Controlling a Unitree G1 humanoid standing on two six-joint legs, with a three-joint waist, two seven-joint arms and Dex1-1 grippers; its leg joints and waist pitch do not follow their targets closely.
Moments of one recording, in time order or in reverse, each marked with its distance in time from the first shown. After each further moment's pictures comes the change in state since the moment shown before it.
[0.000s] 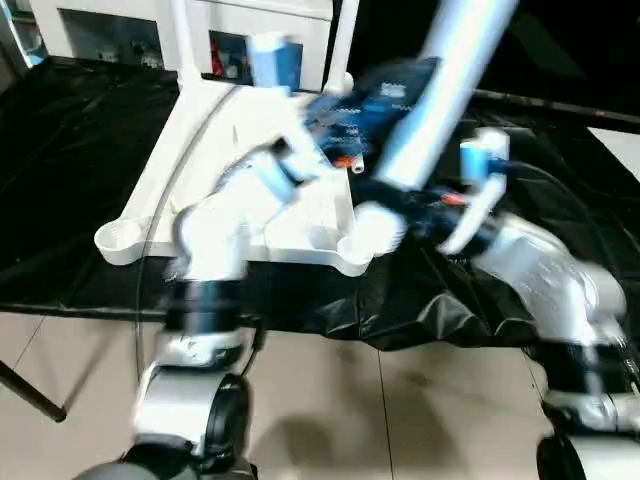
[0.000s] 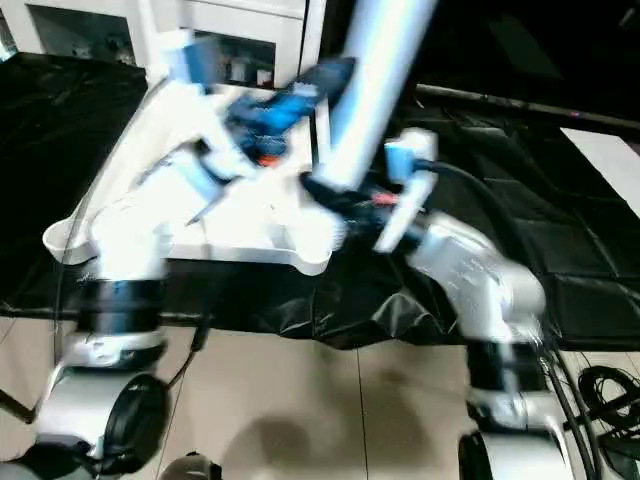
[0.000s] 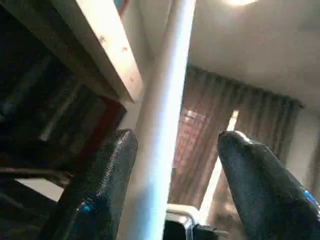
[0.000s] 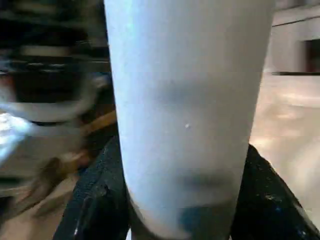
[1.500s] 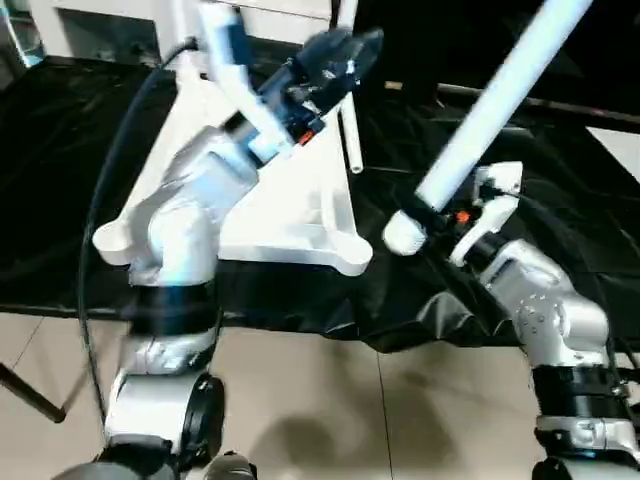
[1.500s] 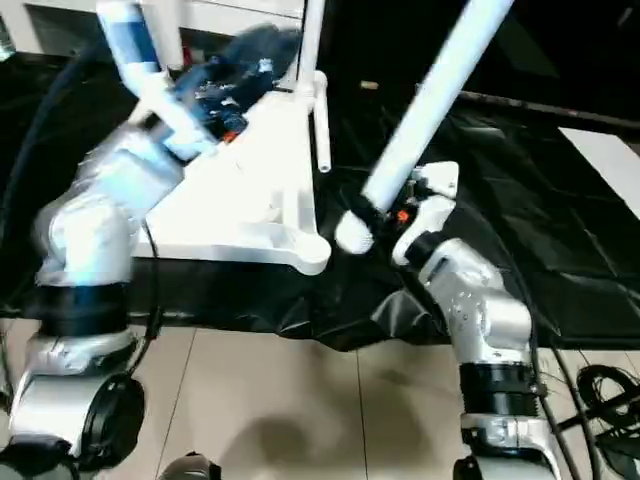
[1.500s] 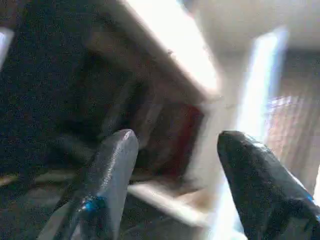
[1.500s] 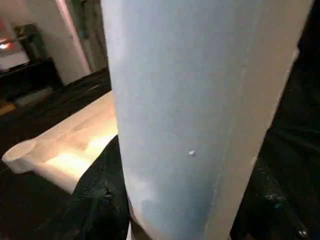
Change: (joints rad) left arm -0.038 0.077 -0.067 0.068 0.282 -0.164 0.282; right arm 0.069 0.048 0.063 0.078 -0.205 -0.223 -0.205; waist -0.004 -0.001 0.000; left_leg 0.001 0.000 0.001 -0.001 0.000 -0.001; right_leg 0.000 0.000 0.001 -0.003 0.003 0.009
